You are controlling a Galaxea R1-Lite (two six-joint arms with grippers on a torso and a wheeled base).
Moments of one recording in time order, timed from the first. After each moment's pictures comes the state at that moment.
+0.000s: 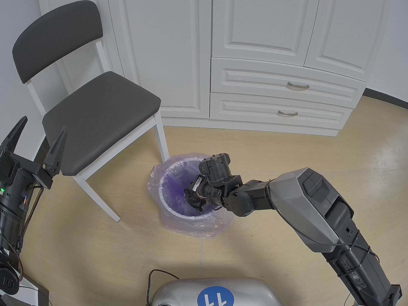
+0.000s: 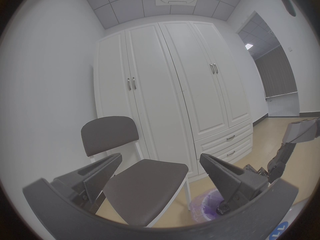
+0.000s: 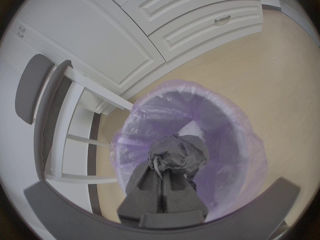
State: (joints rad) left arm -0.24 1.28 -0.15 -1.53 0.10 0.32; right arm 0.65 2.73 -2.00 -0.21 -0.20 0.85
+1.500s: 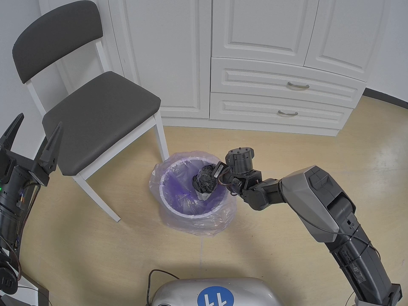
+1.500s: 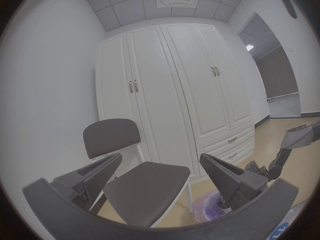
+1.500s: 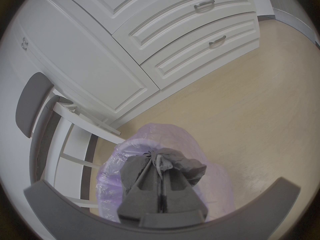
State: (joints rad) left arm -0.23 1.26 -0.16 -1.53 0.10 0.32; right arm 0.52 2.79 -2.00 -0.45 -0.22 0.74
